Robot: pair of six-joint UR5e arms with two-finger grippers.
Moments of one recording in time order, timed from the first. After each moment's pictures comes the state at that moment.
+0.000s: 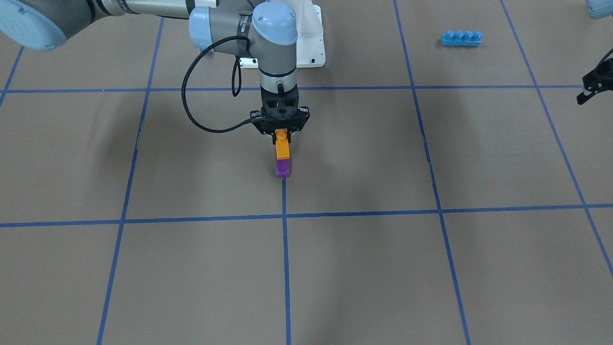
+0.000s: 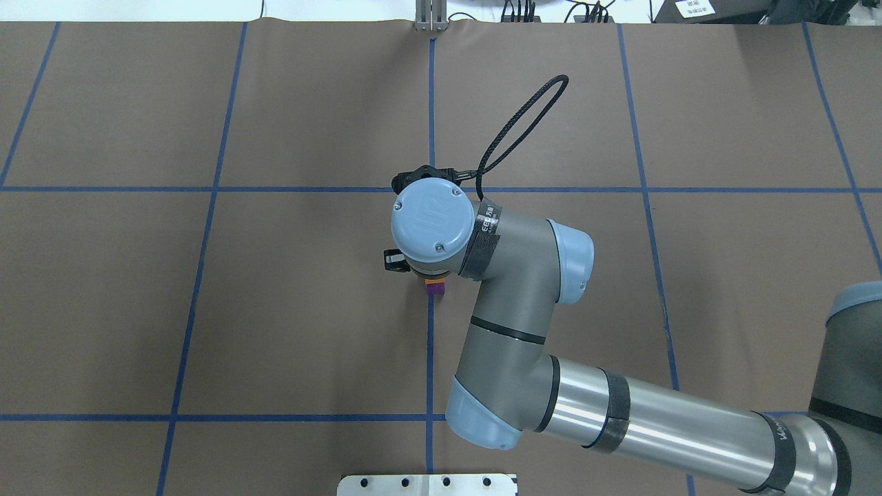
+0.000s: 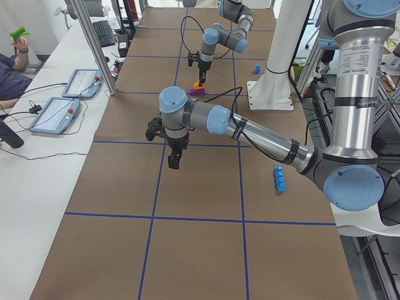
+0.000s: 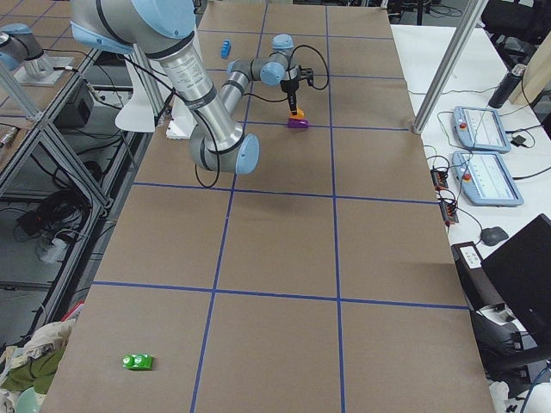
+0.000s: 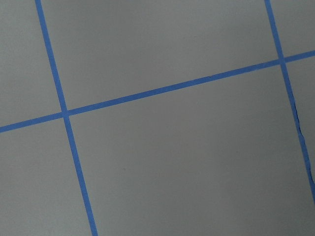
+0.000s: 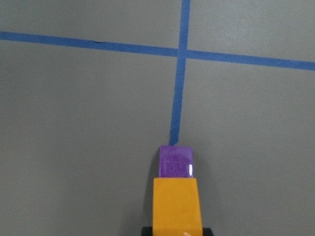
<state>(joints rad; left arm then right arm) -1.40 -1.56 -1.98 -1.39 -2.37 -0.03 0.42 -0.76 1.60 -1.62 1.67 1.19</state>
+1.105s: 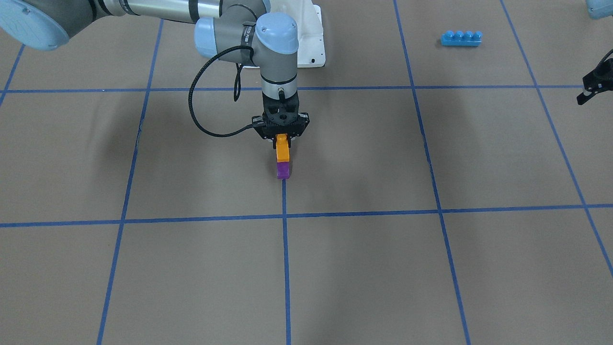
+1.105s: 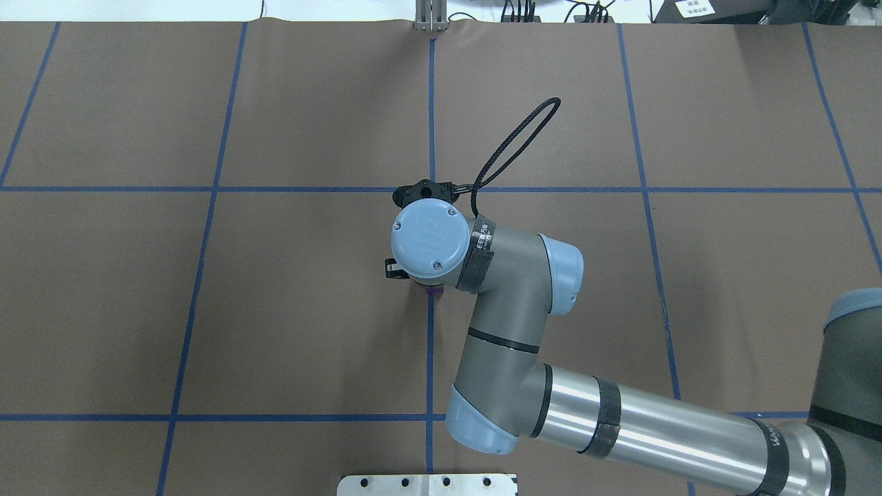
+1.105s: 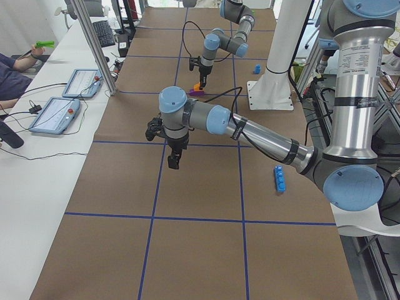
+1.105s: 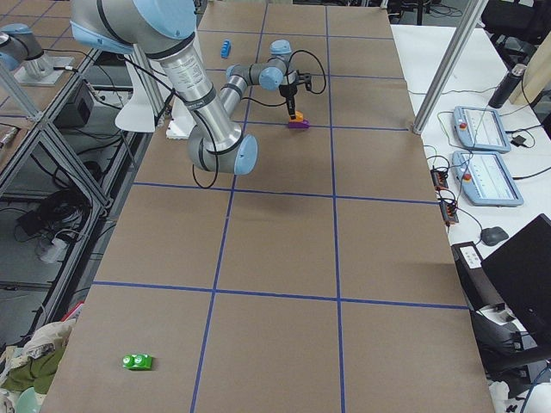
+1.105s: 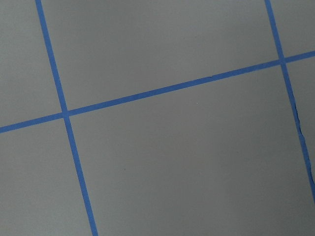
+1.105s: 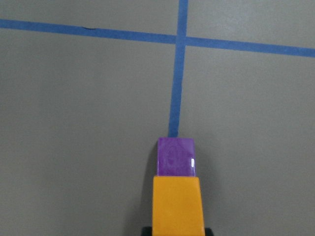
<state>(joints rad) -1.40 -1.57 -1.98 -1.39 -2.37 -0.03 0.40 -0.77 1.54 -1.55 1.64 1.21</state>
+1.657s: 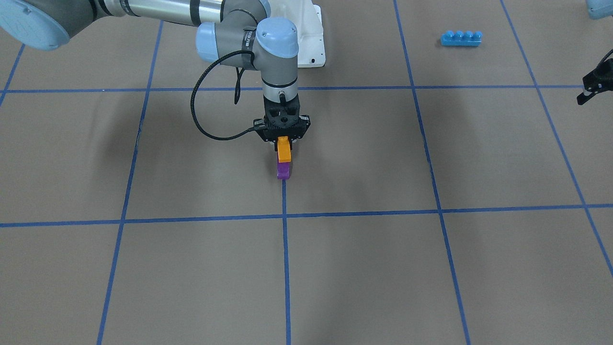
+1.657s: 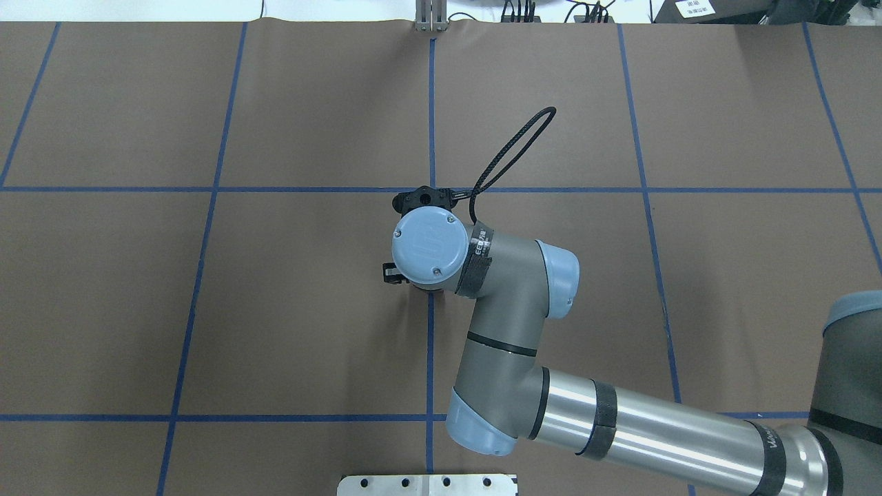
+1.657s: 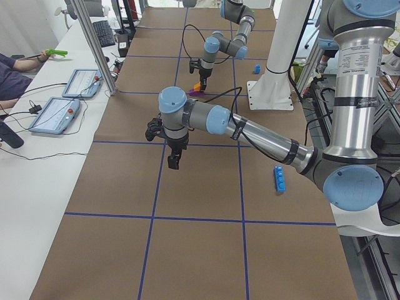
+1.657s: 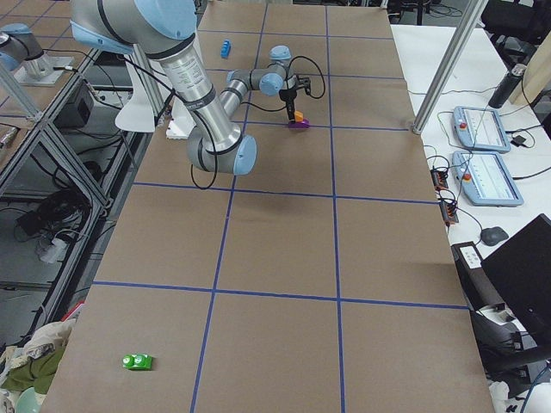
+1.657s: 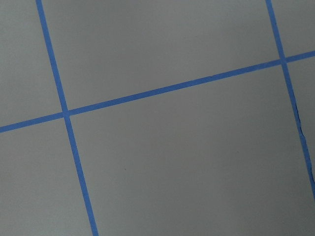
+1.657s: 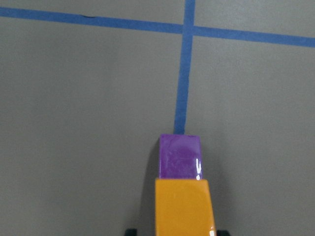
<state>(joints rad) -1.40 -1.57 -1.98 -1.39 -2.37 -0.03 0.39 -0.77 1.51 -1.53 1.64 1.21</state>
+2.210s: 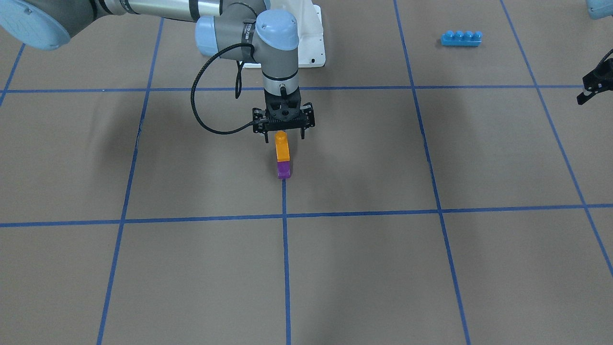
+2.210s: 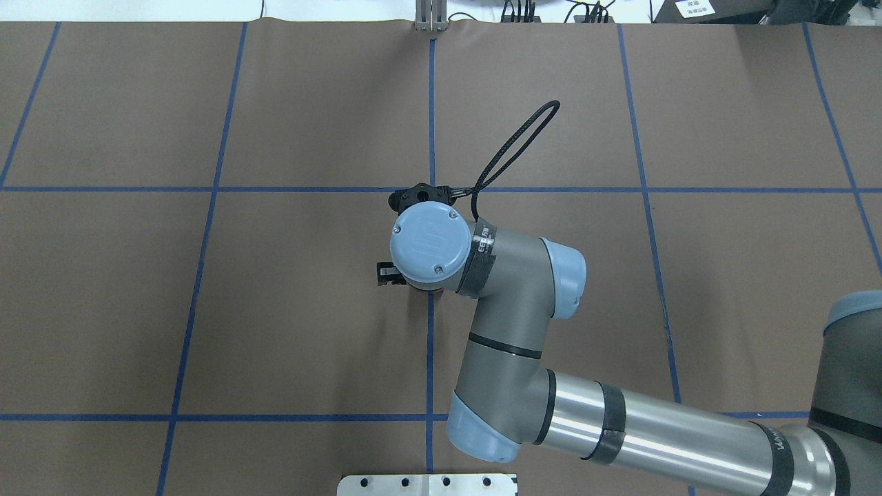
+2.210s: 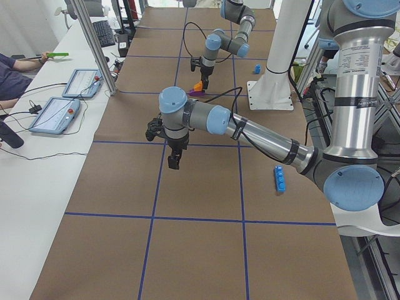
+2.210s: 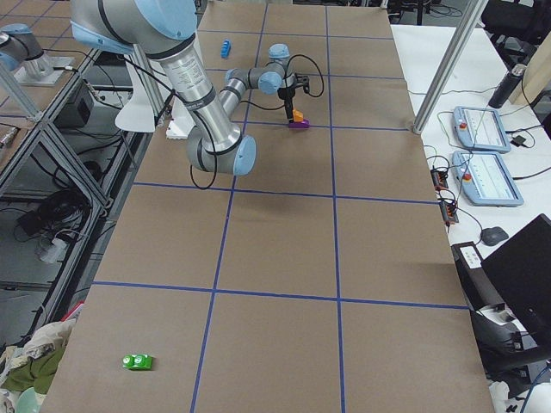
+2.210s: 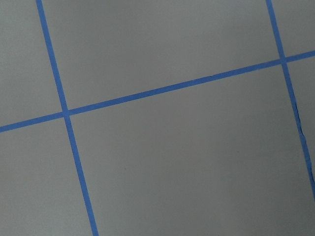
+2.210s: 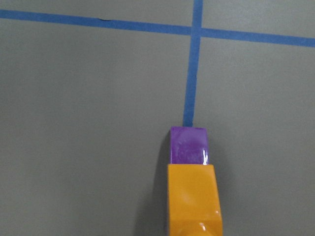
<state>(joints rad) -1.40 -1.56 -1.98 -1.39 -2.37 -0.03 0.40 -0.77 1.61 -1.60 1.67 1.20</state>
